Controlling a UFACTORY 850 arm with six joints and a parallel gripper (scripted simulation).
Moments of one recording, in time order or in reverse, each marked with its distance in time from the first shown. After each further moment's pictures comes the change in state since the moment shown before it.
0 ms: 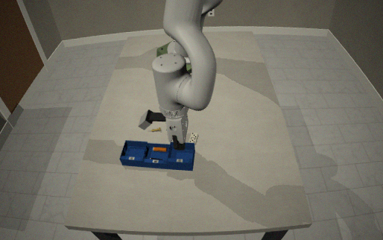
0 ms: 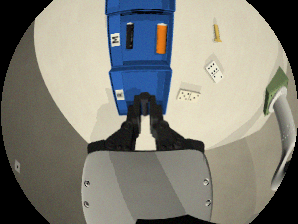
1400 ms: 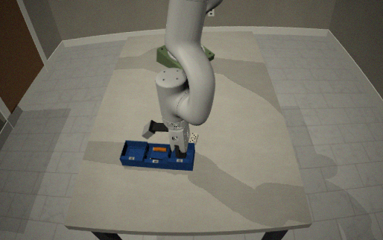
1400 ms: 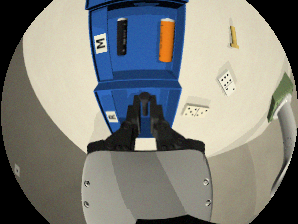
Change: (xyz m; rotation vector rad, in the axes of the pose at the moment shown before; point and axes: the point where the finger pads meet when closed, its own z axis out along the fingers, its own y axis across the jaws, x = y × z) arm -0.001 0.001 0.047 0.000 0.000 0.000
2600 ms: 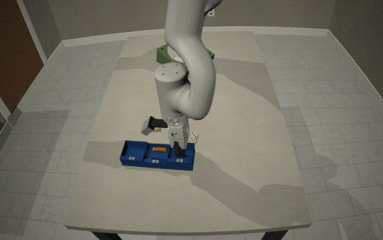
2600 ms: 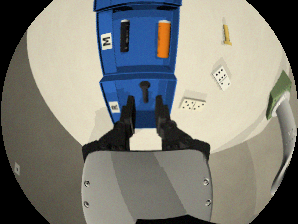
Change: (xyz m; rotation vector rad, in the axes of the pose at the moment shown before) arm 0.000 0.000 -0.017 0.000 0.000 0.000
